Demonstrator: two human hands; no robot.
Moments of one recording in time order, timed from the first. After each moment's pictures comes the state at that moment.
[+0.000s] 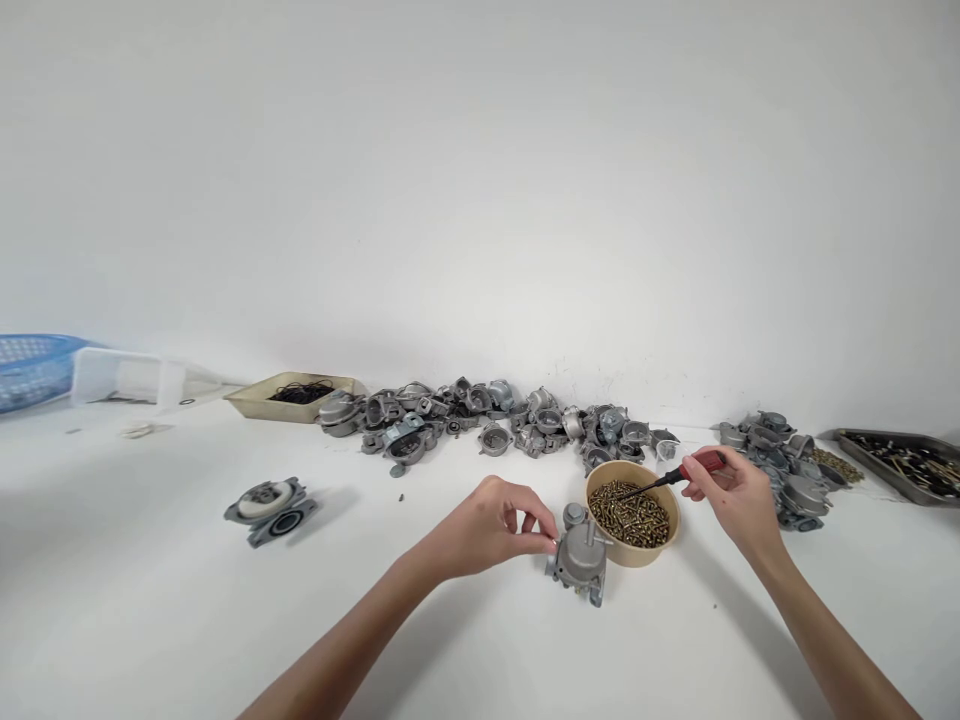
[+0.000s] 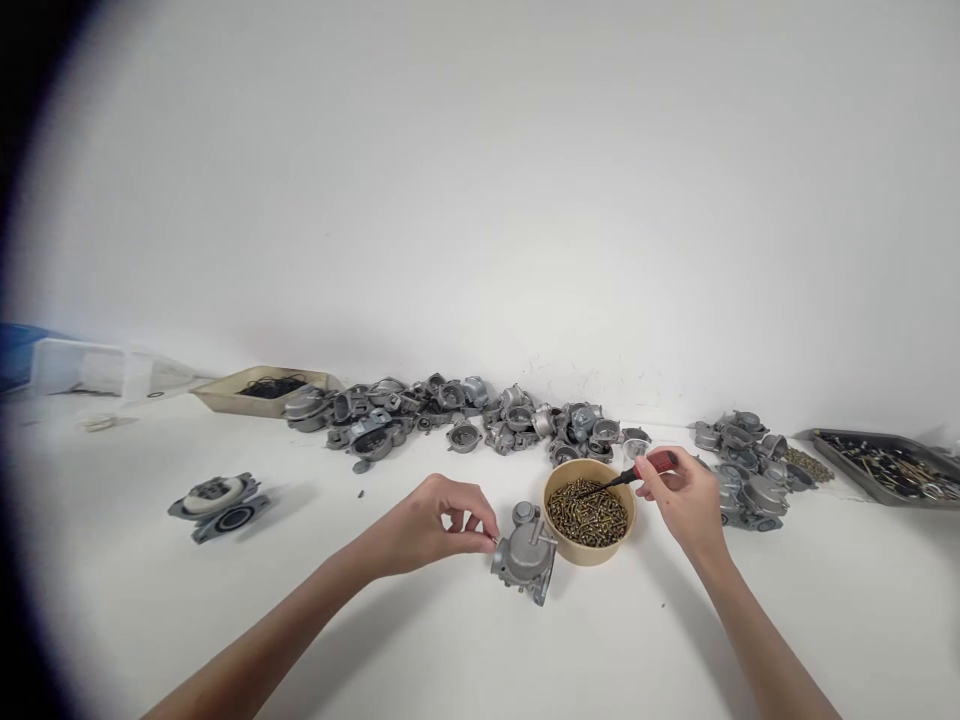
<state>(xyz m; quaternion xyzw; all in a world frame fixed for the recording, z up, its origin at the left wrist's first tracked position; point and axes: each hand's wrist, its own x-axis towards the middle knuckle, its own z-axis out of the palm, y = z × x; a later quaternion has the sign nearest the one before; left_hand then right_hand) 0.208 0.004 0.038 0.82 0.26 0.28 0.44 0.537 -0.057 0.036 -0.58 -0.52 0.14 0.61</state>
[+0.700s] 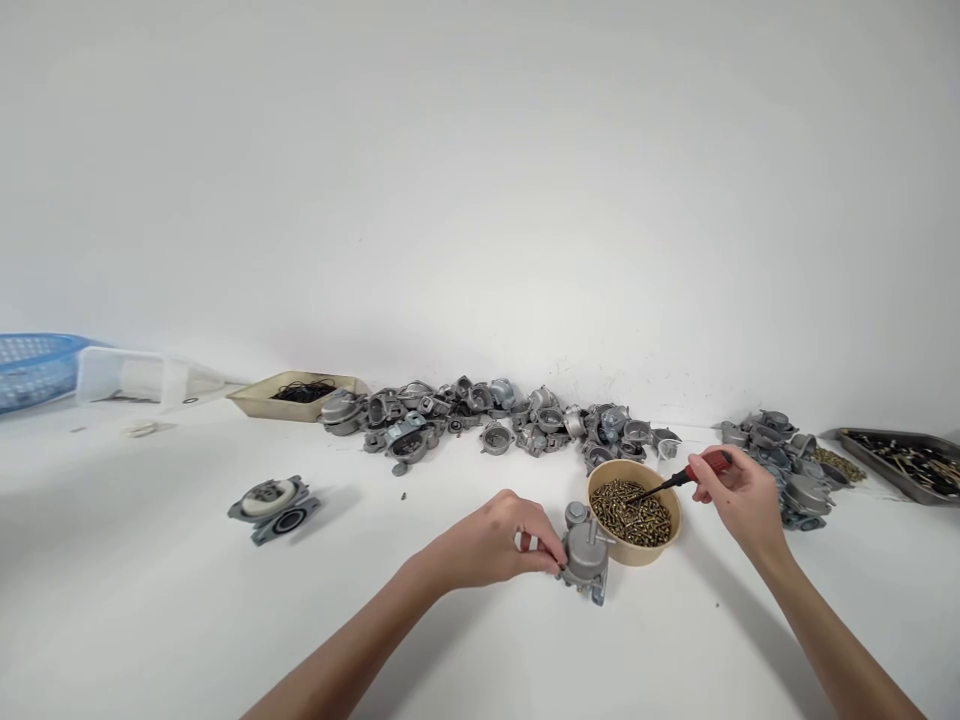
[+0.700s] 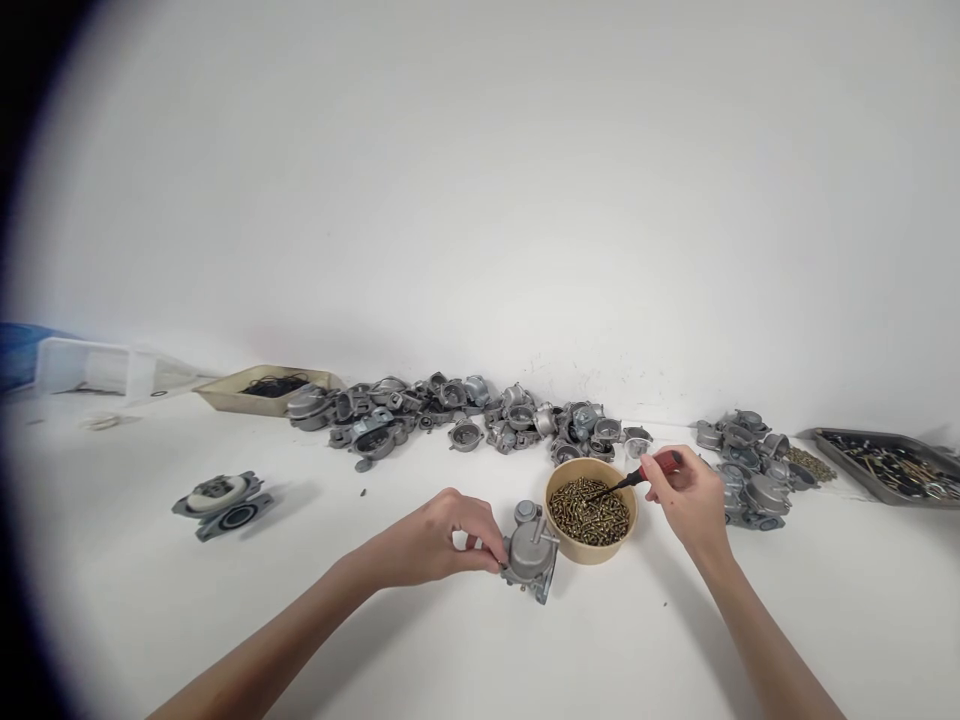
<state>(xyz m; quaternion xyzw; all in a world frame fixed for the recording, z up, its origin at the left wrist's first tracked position) 0.210 0.003 0.026 0.87 0.18 0.24 0.40 0.537 -0.057 0.036 -0.59 -0.52 0.11 0.61</state>
